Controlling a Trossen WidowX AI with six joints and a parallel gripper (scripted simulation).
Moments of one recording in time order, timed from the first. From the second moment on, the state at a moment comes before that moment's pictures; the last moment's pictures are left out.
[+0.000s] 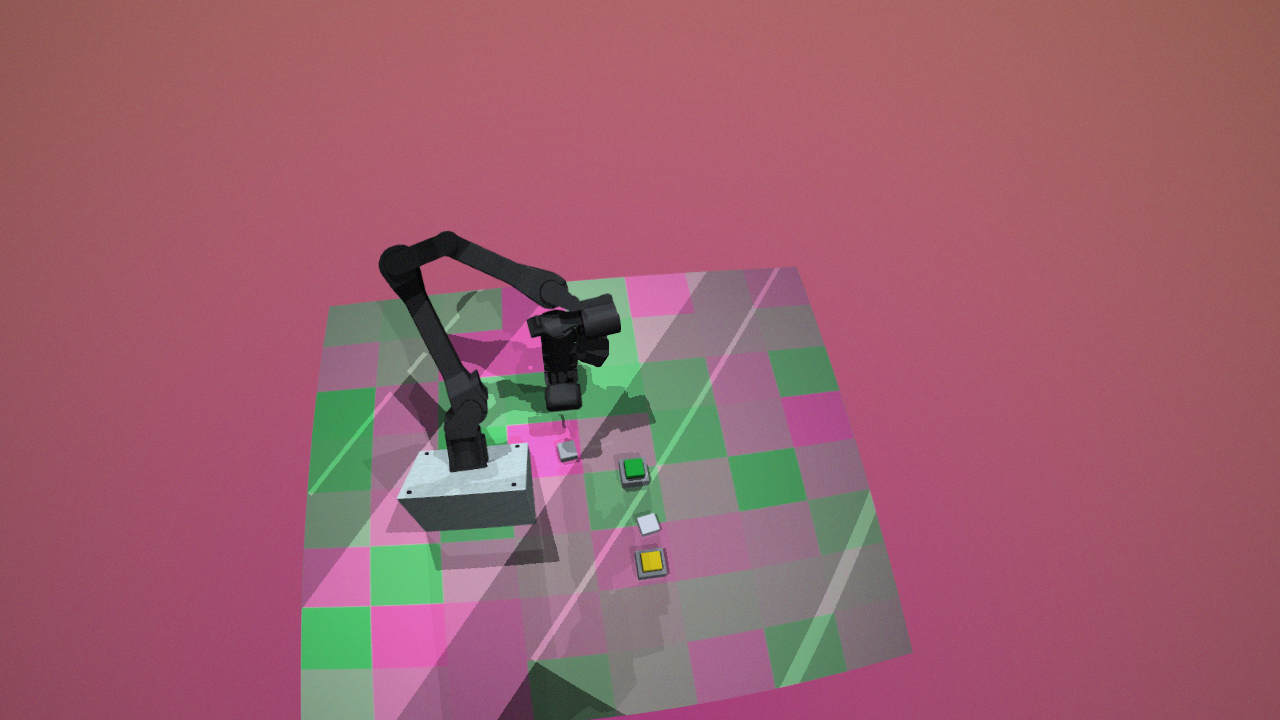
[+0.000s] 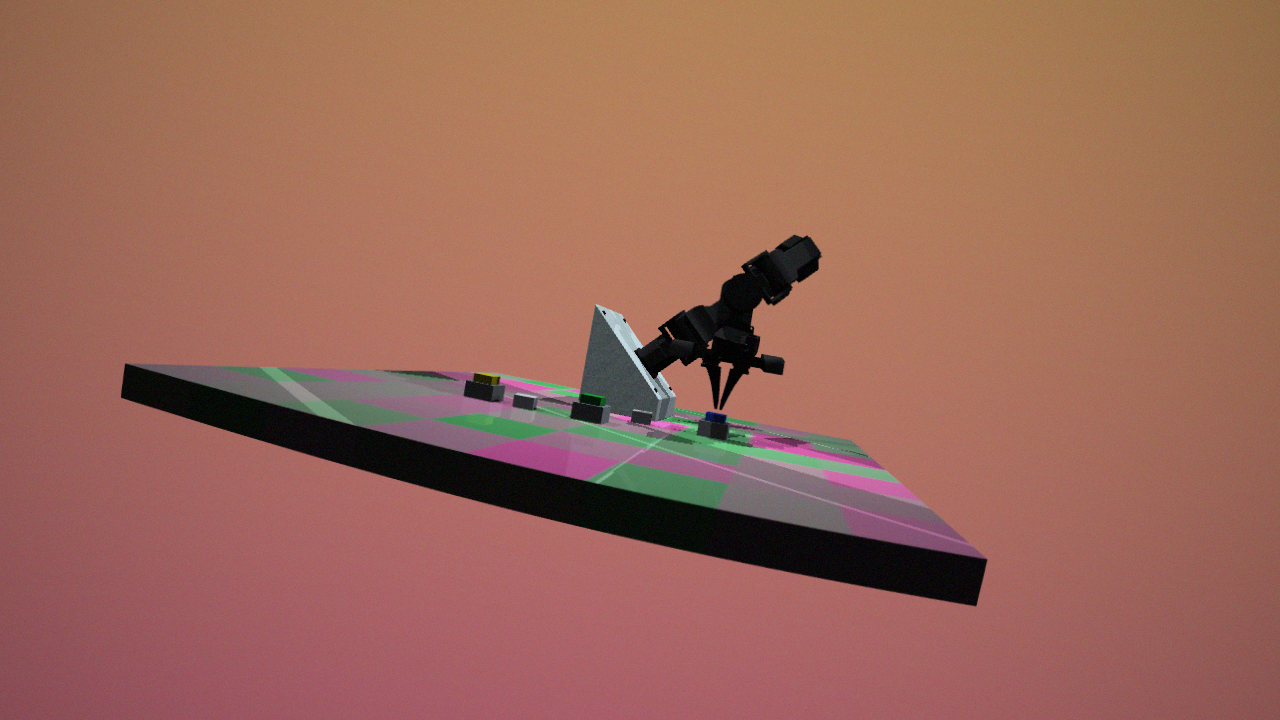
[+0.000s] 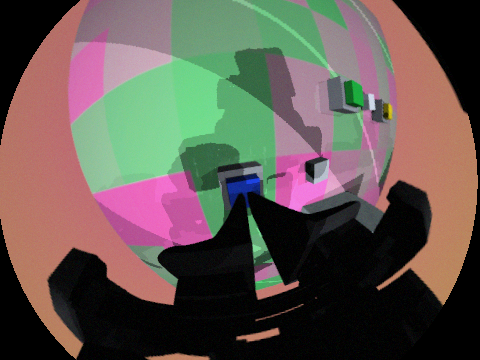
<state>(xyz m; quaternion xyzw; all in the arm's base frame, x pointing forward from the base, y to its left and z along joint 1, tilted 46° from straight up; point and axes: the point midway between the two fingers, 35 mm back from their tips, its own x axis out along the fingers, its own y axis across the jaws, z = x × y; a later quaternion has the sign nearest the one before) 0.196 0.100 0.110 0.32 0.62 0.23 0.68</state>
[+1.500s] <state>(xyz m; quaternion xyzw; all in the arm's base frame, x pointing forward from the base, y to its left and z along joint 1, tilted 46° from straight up) 0.186 0.050 0.157 0.32 0.62 0.22 0.68</state>
